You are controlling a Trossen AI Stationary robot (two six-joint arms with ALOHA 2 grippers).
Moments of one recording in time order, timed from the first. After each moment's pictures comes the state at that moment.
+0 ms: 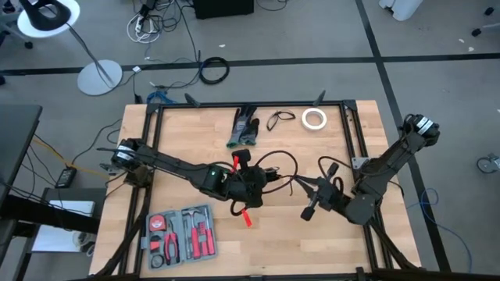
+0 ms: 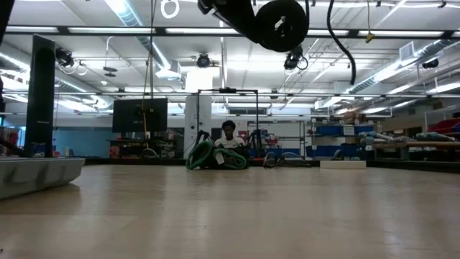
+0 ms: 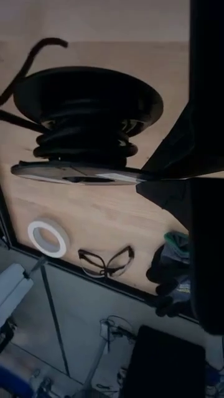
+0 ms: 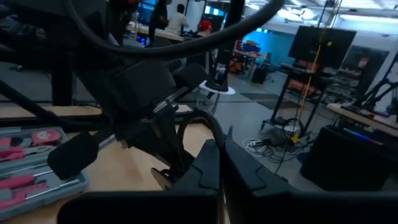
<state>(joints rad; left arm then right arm) -0.30 1.84 1.63 -0.68 -0.75 -0.13 0.79 1.29 0.87 0.28 1.38 -0.04</state>
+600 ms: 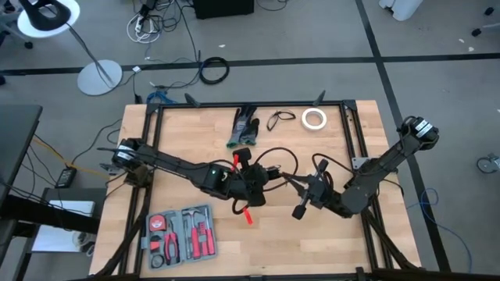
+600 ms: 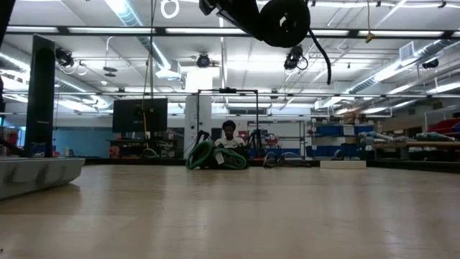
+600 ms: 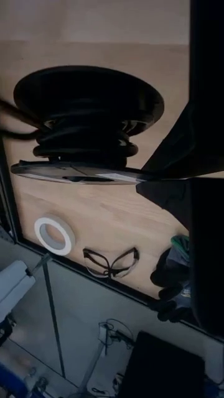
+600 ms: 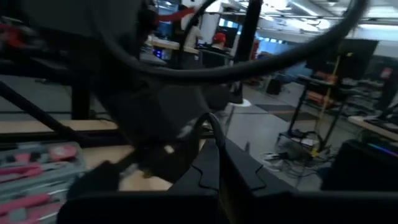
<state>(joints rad) -0.29 1.84 1.63 -0.64 -0.75 -0.16 0.69 1.34 0.87 0.53 1.23 -0.23</state>
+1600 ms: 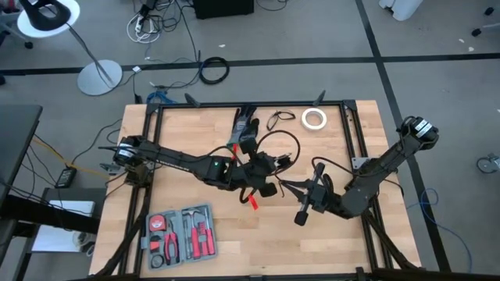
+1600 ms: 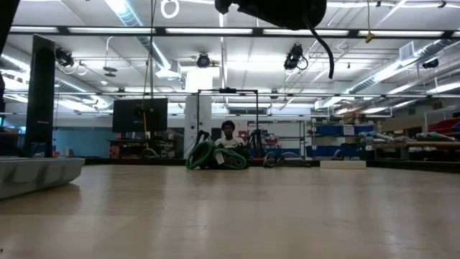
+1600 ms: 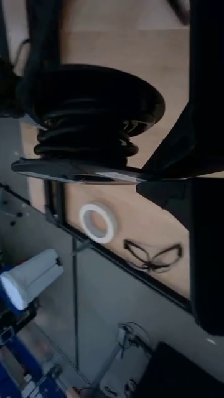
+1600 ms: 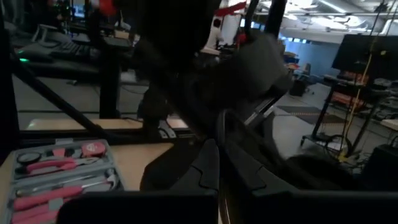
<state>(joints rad) -0.22 1.84 1.63 -0.37 -0.75 -0.06 0.71 1.34 0.87 0.49 1.14 -0.17</state>
